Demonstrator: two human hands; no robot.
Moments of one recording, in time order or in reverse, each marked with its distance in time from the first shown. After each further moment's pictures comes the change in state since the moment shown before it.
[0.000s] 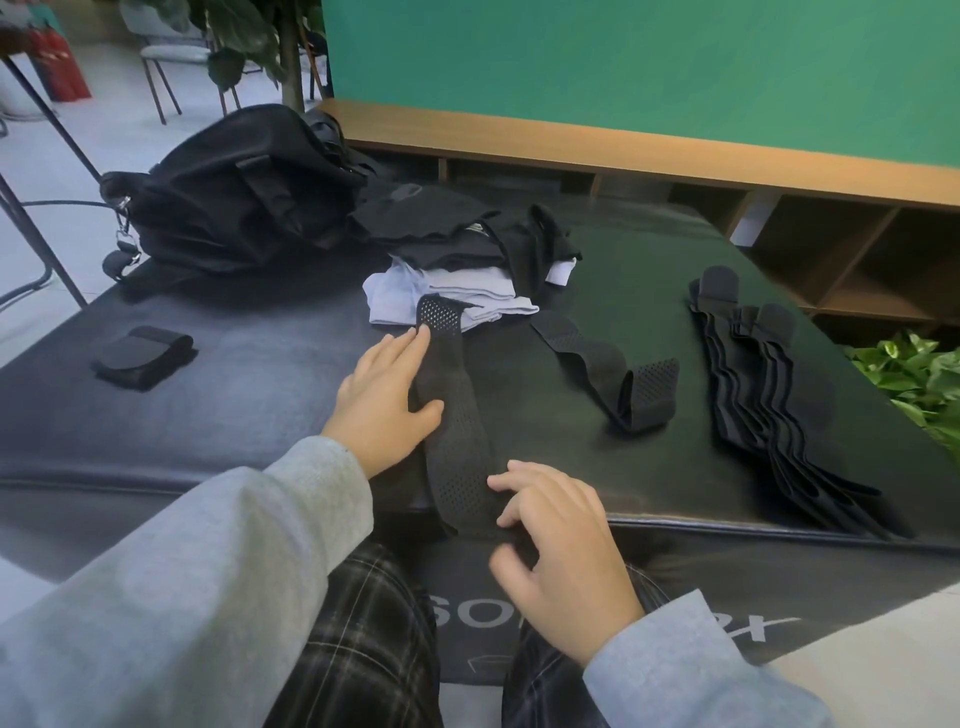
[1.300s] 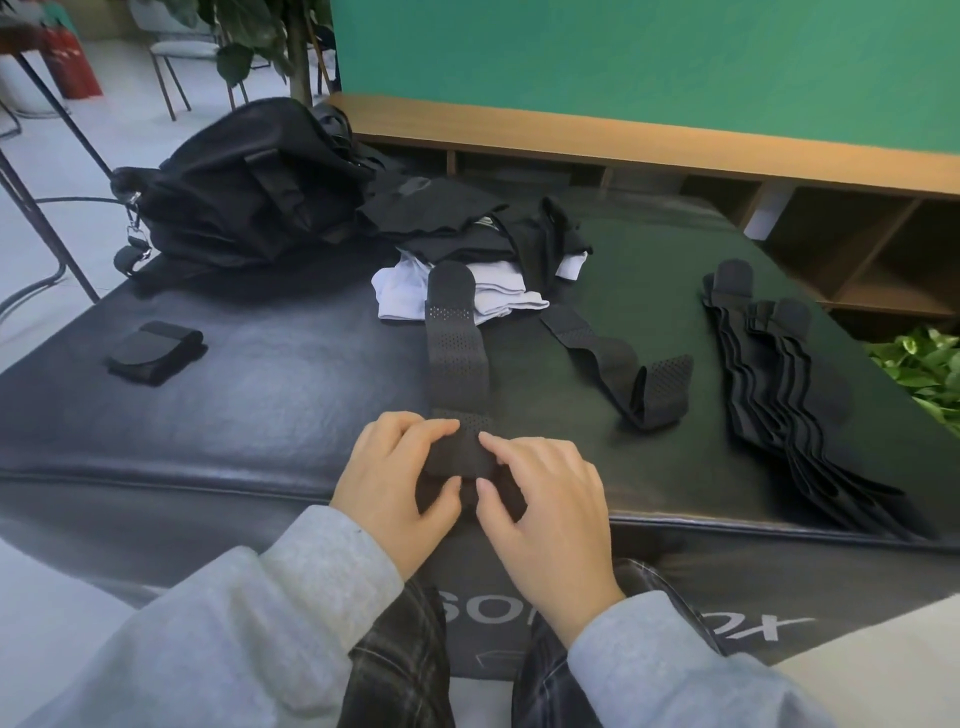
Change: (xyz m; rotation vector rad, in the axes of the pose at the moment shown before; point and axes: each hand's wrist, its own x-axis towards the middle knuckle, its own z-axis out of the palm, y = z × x) left_hand -0.073 0.002 0.027 -0.037 0.292 0.205; right_hand 0.025 -0.013 0.015 -0.170 0.116 0.198
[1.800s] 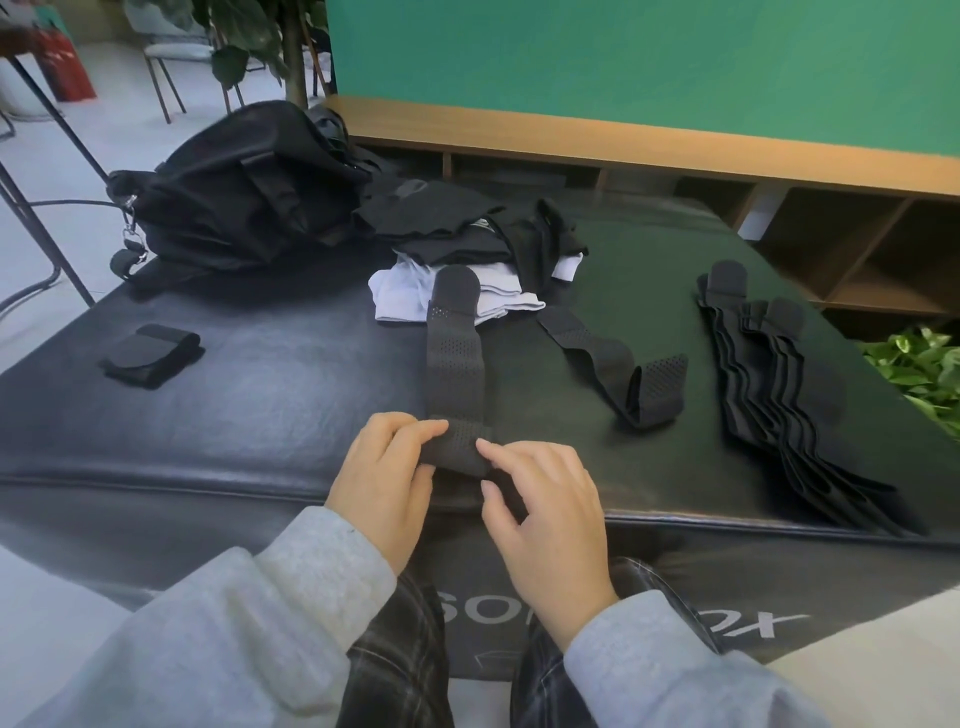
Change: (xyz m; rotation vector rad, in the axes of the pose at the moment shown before) left_hand 0.001 -0.004 0.000 -0.014 0.062 0.047; right_hand -0.006 0.003 0.003 0.065 0.056 -0.012
